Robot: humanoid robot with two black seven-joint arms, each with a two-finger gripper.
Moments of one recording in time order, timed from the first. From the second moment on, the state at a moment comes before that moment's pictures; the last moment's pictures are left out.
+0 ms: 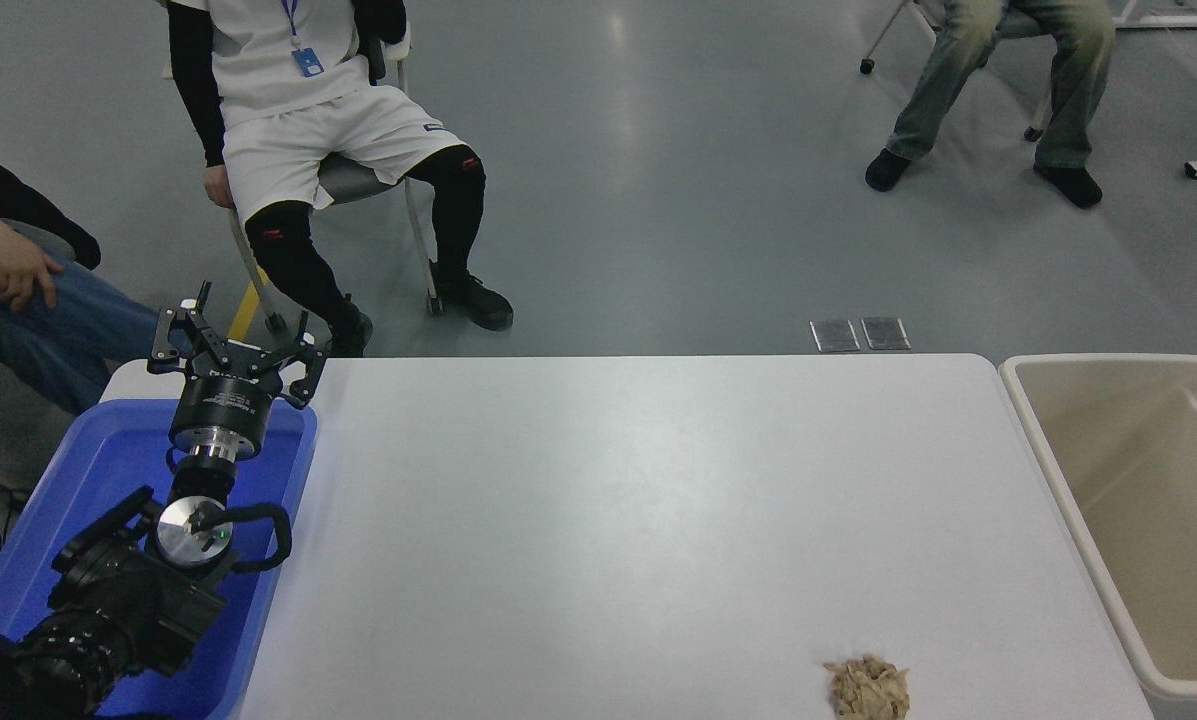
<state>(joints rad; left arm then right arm) -0.65 0.17 -0.93 -0.29 -0.24 -0.69 -0.38 1.62 -1.20 -0.86 0.82 -0.69 0.61 -0.12</state>
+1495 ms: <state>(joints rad) -0.65 0.17 -0.93 -0.29 -0.24 -0.69 -0.38 0.67 -0.58 -0.35 0.16 -0.32 -0.05 -0.12</state>
